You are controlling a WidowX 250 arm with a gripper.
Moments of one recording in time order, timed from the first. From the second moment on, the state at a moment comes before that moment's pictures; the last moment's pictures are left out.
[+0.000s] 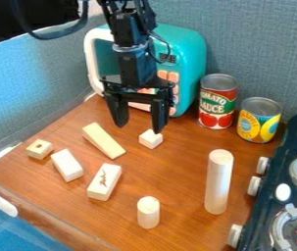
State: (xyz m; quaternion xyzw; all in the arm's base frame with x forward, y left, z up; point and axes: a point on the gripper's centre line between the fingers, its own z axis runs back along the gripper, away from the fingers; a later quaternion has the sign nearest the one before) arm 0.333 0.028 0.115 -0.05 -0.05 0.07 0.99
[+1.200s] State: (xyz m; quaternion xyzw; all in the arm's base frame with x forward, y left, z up) arm 0.295 -0.012 0.065 -0.04 0.02 -0.03 1.00
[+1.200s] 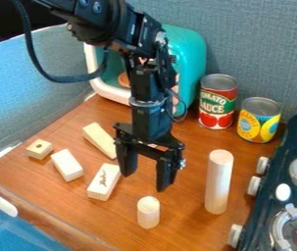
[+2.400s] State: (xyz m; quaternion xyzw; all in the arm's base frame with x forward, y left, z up) arm 0.279 -0.025 0.024 -0.01 0.04 -0.03 1.00
